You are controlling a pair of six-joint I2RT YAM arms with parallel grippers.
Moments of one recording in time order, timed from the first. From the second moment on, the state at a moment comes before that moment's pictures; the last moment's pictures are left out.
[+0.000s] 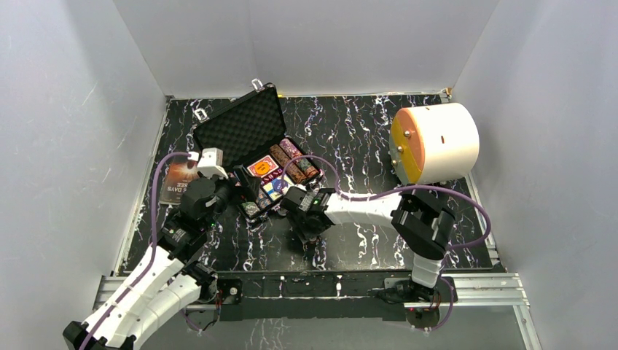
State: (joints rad) left arm -0.55 0.63 0.63 -0.29 -0.21 -0.47; right arm 1.13 1.80 1.14 -0.61 0.12 0.49
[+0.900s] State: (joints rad) left arm -0.55 0.75 0.49 -0.21 -0.11 -0.56; right arm 1.07 1.66 1.07 -0.58 0.20 0.56
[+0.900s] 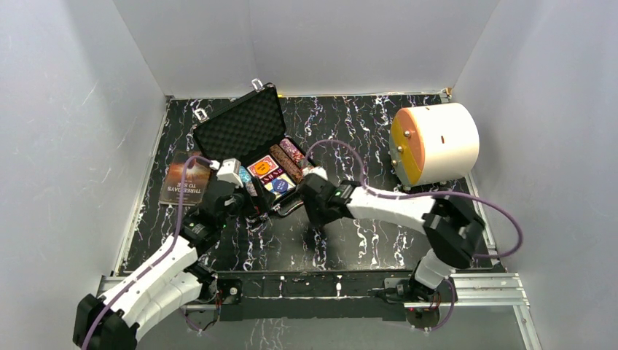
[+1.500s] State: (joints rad) left arm -0.59 1.13 0.45 0.27 0.29 -0.73; right arm 0.80 1.45 1.05 -0.37 0.05 0.79
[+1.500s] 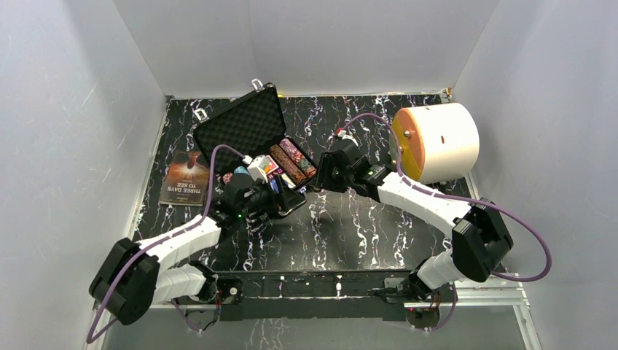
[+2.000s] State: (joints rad) left arm -0.68 1.28 0.50 0.48 0.26 -0.82; right arm 0.76 1.45 1.03 -0.30 -0.08 0.93
